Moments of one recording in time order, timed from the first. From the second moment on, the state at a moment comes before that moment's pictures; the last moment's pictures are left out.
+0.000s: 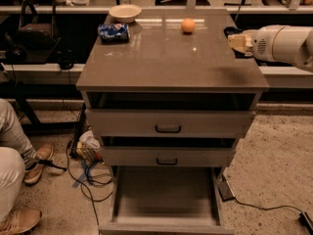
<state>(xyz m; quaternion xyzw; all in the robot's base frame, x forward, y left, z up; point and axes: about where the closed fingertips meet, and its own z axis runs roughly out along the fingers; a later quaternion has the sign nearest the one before) 0.713 -0.241 0.925 -0.19 0.79 0.15 0.56</state>
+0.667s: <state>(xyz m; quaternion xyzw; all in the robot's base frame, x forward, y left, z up) 0.639 -0.214 0.910 -0.31 0.77 0.19 0.53</state>
